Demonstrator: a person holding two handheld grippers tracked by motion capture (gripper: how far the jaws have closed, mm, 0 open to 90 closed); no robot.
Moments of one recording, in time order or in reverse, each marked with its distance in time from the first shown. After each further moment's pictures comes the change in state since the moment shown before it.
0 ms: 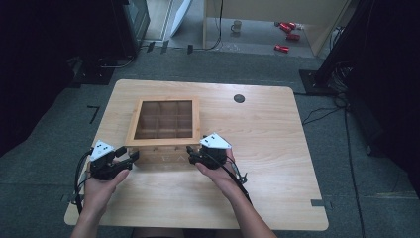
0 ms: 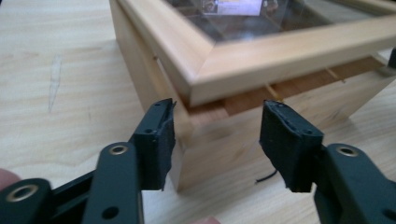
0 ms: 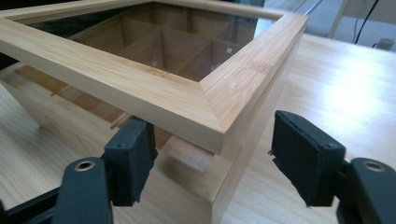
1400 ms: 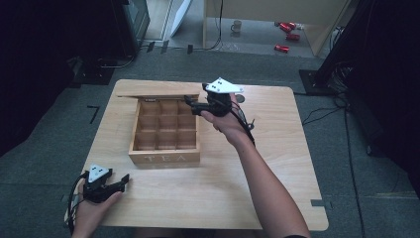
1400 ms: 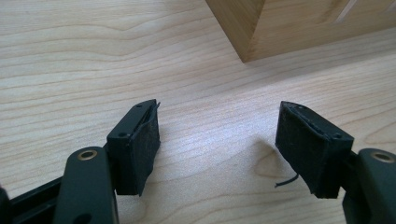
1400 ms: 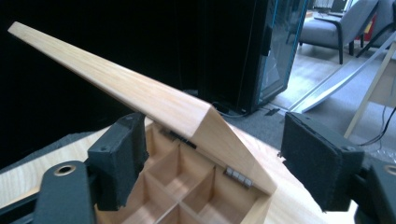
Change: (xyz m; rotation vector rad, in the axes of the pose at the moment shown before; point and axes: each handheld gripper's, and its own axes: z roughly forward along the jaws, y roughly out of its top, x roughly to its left) left arm 0.020 -0.073 -0.003 0.151 0.144 0.024; right arm -0.062 0.134 0.020 -0.203 0.169 -0.093
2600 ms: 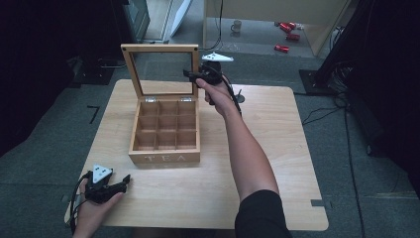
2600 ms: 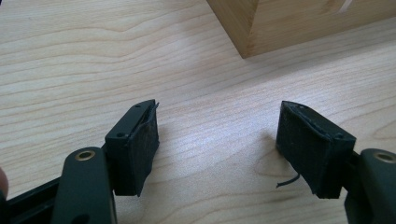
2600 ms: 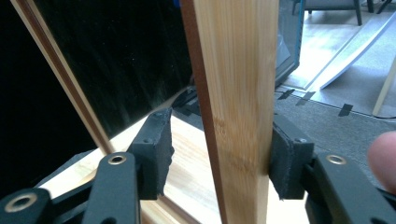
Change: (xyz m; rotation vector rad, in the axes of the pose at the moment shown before) left arm -0.005 0.000 0.002 0.008 0.030 0.034; right arm -0.078 0.010 0.107 0.051 0.030 0.187
